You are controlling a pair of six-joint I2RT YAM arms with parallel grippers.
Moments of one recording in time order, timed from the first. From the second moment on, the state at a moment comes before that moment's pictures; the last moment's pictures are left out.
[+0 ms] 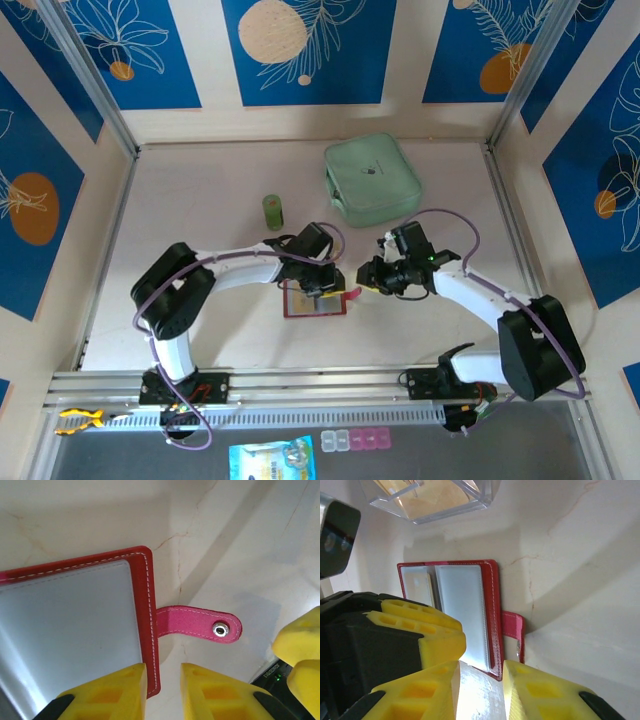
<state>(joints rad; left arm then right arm) -0.86 1.82 1.10 -0.33 0.42 -0.96 0.40 1.28 0.64 -0.41 -0.55 0.68</state>
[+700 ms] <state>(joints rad) -0.83 1.70 1.01 -0.31 0.40 -0.93 0.44 1.29 0.63 -0.39 -0.60 0.71</state>
